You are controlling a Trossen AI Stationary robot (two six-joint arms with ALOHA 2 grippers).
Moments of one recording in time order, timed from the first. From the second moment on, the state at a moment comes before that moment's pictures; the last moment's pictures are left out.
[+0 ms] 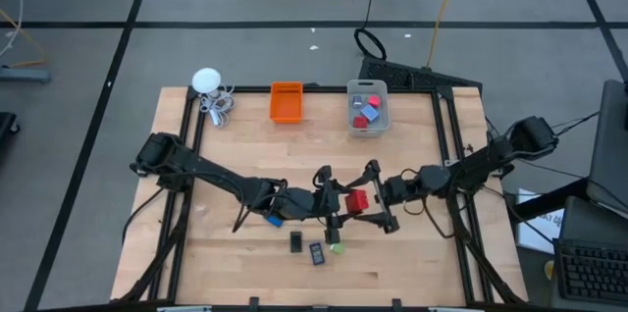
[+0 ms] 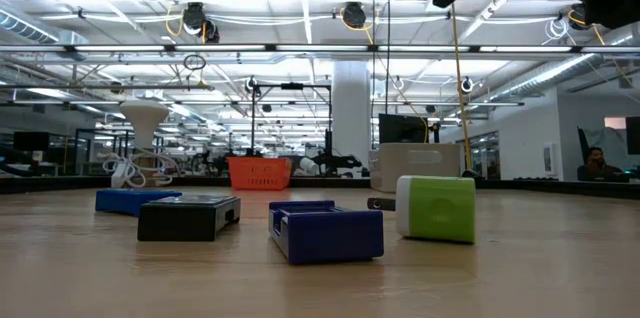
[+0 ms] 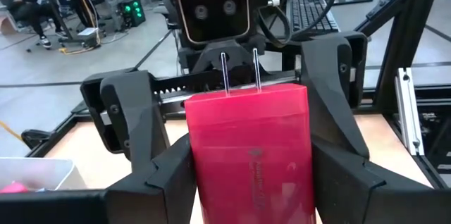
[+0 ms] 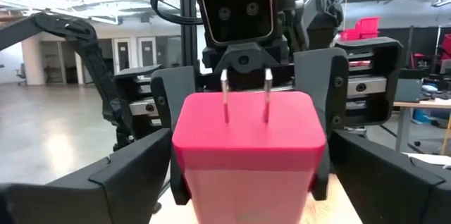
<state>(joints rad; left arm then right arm) -0.34 1.84 1.39 0.24 -0.44 0.01 0.33 1.36 0.43 1.18 0.08 0.01</state>
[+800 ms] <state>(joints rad) -0.34 1.84 1.40 0.24 -0.42 0.00 0.35 1.33 0.43 1.21 0.10 -0.05</state>
